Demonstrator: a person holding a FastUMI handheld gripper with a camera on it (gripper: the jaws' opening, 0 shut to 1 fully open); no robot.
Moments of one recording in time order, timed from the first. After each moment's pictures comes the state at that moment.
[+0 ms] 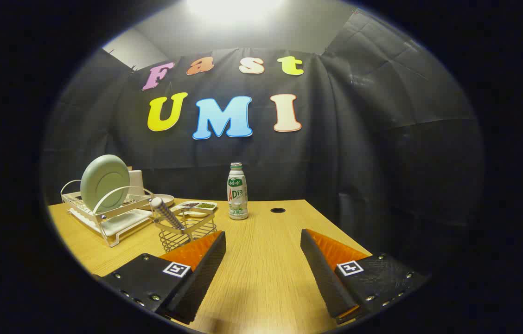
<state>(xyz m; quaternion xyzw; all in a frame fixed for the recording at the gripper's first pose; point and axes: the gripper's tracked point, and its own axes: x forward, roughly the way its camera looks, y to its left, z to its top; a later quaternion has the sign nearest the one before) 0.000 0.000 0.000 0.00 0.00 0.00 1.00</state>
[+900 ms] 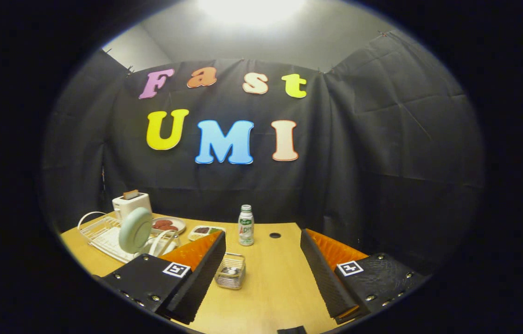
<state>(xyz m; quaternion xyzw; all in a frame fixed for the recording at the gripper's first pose) -0.120 0.108 0.183 -0.04 0.04 -0.02 1.00</state>
